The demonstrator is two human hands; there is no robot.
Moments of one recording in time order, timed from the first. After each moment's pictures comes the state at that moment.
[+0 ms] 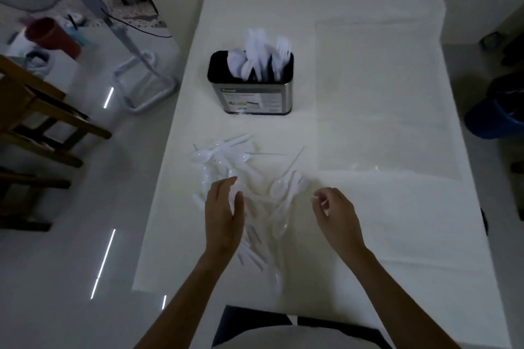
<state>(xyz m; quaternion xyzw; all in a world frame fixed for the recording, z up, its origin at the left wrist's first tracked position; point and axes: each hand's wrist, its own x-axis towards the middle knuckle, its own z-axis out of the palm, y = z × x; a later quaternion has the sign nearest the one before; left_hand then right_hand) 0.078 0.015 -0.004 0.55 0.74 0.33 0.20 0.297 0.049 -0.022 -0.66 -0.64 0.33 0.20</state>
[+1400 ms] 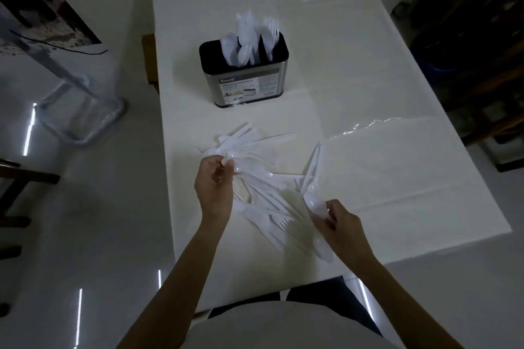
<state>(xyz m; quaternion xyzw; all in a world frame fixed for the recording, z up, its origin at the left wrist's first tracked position) -0.016 0.055 0.002 0.43 0.66 0.48 0.39 0.202 -0.049 -0.002 -0.76 -0.50 0.37 0.18</state>
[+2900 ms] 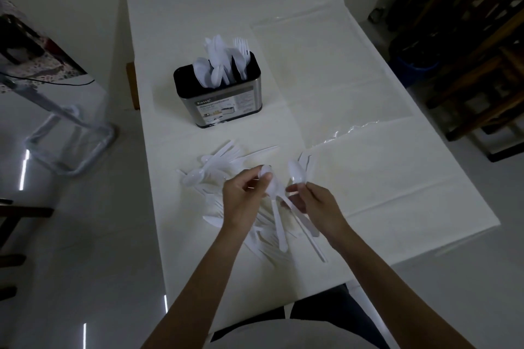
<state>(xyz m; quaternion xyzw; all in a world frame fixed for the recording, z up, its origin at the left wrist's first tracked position) 0.052 0.055 0.036 0.48 0.59 0.38 0.53 0.194 0.005 0.035 -0.70 -0.35 0.52 0.33</state>
